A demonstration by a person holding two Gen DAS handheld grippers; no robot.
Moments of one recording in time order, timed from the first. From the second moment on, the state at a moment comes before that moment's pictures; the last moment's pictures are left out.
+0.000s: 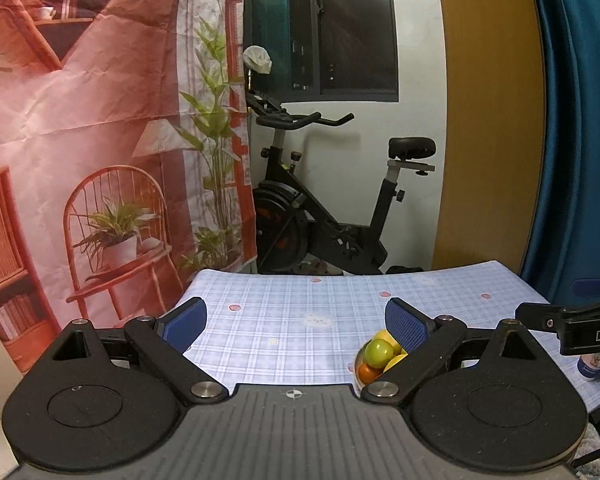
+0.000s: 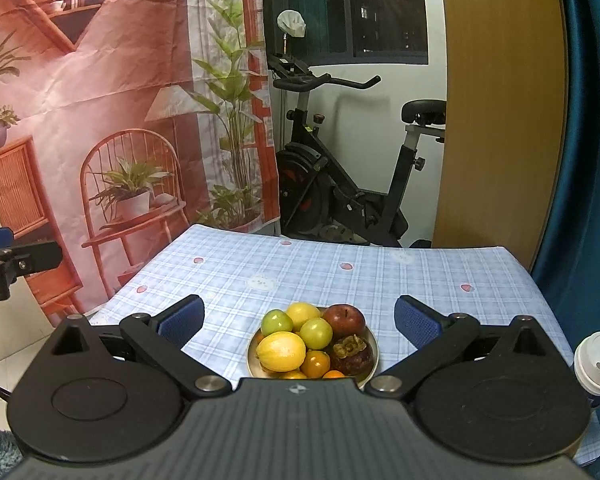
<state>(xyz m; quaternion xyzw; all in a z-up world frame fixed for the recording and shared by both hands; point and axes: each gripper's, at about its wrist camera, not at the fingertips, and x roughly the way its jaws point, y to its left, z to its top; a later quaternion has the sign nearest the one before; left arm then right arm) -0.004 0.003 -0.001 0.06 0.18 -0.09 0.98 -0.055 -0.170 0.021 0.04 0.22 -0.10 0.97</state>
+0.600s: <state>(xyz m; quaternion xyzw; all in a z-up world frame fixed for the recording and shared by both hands) -0.014 0.006 -0.001 0.05 0.17 -0.08 0.98 -0.061 -0.168 0.024 0.03 0.22 -0.10 0.97</state>
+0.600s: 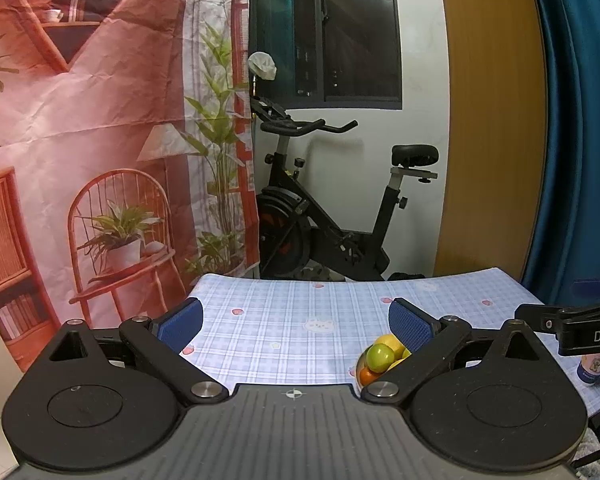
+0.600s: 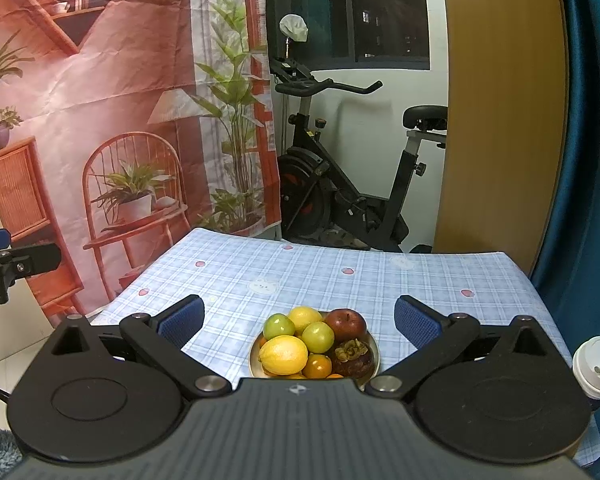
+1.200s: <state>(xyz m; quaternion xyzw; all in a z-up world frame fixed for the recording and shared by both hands) -0.015 0.008 0.000 0.04 0.17 -0.08 0.98 -0.063 -0.169 0.025 0.03 0.22 -0.10 0.97</state>
